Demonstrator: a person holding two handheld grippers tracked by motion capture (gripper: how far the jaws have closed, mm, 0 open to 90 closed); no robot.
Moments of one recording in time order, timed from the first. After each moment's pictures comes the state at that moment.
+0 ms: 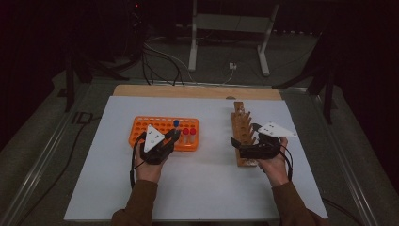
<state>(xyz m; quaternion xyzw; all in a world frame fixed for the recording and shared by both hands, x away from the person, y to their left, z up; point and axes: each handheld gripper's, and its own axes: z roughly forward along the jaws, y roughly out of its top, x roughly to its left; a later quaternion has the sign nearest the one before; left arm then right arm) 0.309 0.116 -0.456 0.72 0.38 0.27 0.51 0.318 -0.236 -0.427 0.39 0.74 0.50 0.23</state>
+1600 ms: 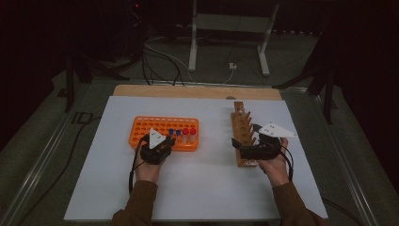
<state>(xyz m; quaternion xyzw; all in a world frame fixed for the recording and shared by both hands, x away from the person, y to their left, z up) 0.331 0.123 -0.502 0.75 0.42 0.24 0.44 0.317 -0.238 -0.428 0.39 0.74 0.50 0.23</state>
